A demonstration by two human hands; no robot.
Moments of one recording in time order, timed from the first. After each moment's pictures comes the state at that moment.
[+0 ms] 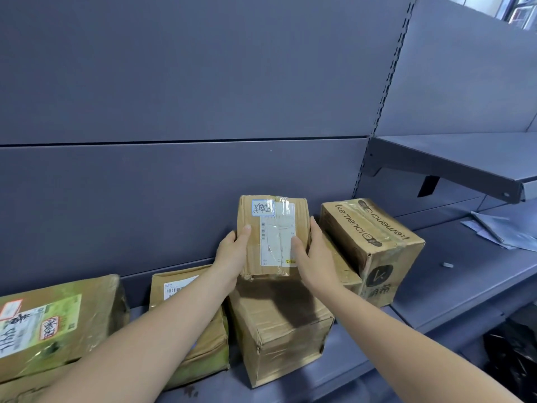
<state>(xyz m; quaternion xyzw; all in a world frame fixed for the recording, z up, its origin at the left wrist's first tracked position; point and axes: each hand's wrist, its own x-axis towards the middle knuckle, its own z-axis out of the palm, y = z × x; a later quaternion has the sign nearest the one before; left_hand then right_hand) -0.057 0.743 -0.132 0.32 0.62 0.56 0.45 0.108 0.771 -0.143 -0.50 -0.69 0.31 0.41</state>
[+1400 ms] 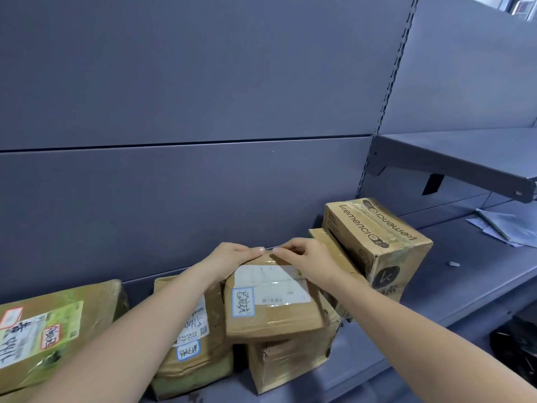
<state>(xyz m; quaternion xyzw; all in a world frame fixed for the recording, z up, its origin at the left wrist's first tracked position) -0.096 0.742 -0.131 0.49 0.66 0.34 0.46 0.105 0.798 -0.142 -0.47 -0.76 0.34 0.29</state>
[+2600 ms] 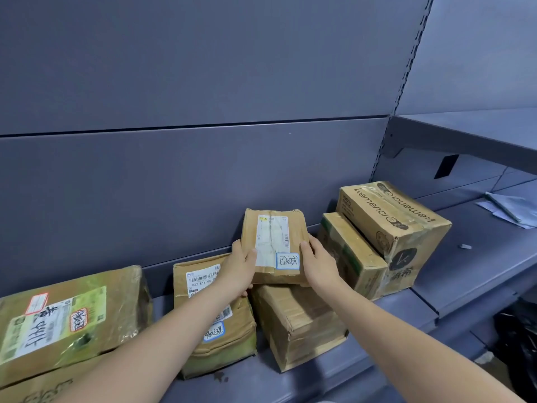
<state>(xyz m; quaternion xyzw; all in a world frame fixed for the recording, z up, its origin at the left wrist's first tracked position) -0.095 0.722 -0.182 0.48 0.74 0.33 0.34 0.069 0.759 -0.176 -0.60 -0.60 0.40 0.34</state>
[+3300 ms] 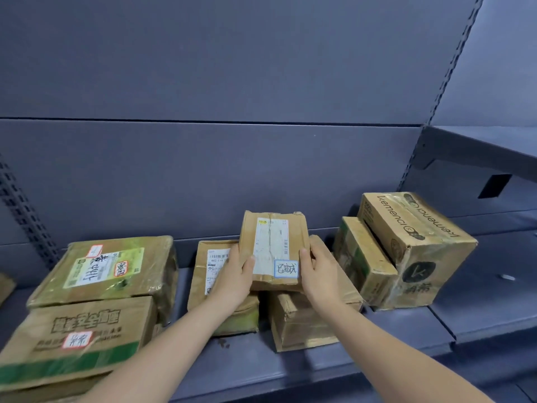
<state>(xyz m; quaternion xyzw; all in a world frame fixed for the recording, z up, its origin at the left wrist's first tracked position) -0.079 0.650 -0.193 0.44 0.74 0.43 0.27 0.079 0.719 -0.182 -0.49 -0.71 0.33 0.37</state>
